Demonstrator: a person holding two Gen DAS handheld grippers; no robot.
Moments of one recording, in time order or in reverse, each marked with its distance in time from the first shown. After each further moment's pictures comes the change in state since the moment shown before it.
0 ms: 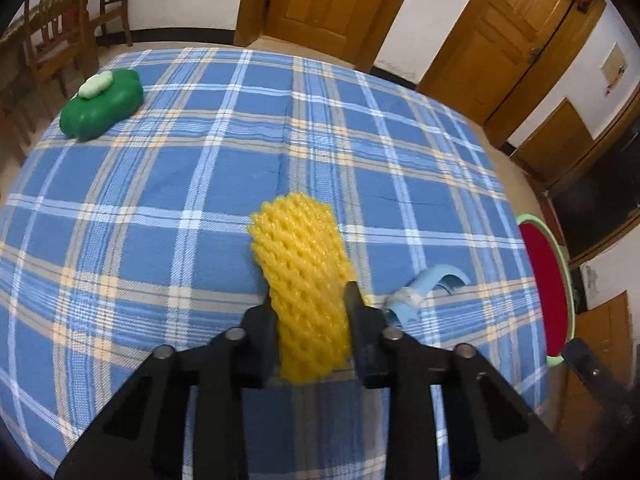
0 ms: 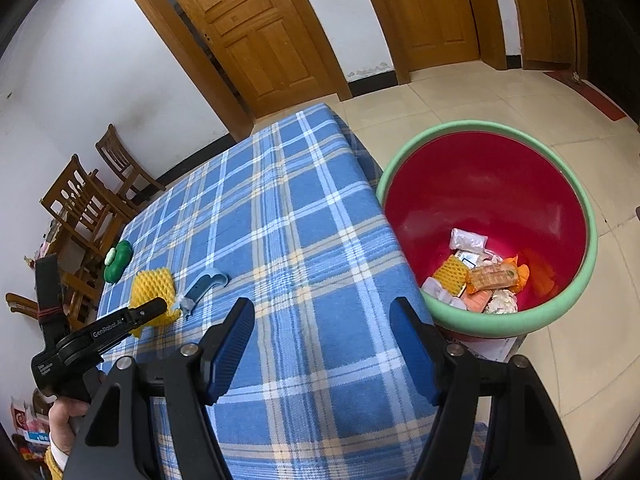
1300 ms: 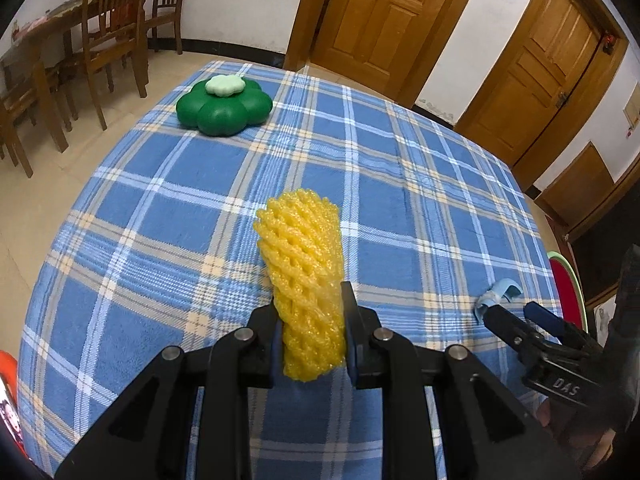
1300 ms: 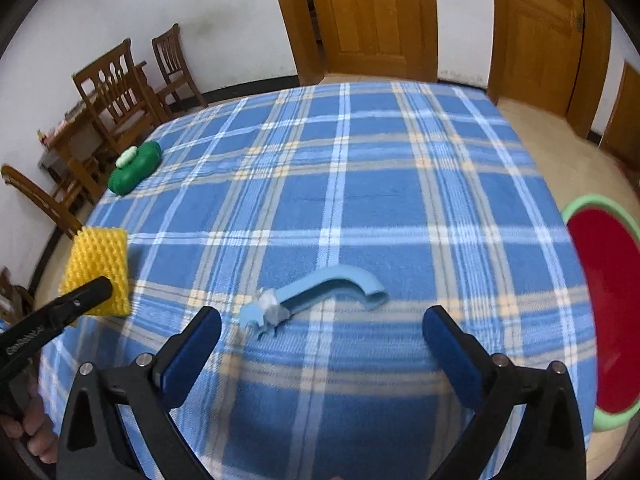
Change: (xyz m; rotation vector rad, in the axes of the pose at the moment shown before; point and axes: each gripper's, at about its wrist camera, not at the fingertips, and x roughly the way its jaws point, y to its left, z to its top) left arm -0.047 0.082 -0.017 -0.111 -0.116 0.091; right arm 0.111 0.132 -0.008 -0.399 0.117 0.003
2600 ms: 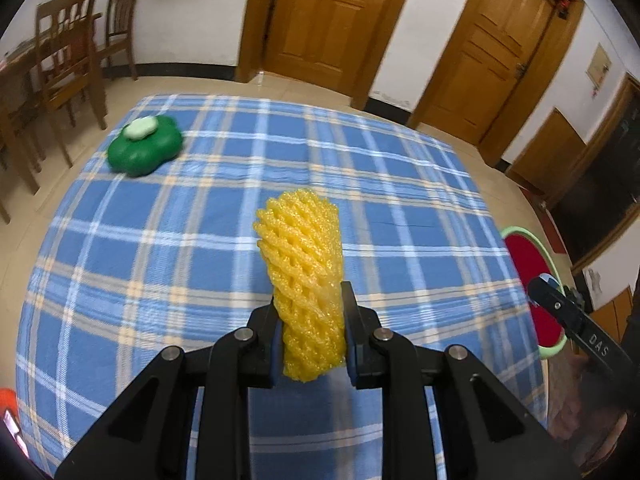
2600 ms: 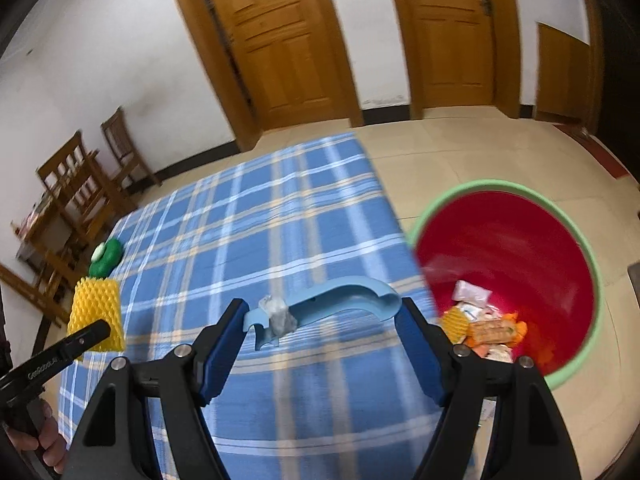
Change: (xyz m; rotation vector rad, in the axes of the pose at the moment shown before) left arm -0.017 -0.074 0.004 0.158 -0.007 -0.097; right arm -0.097 -0.104 -0.022 0.280 -0.198 -0.096
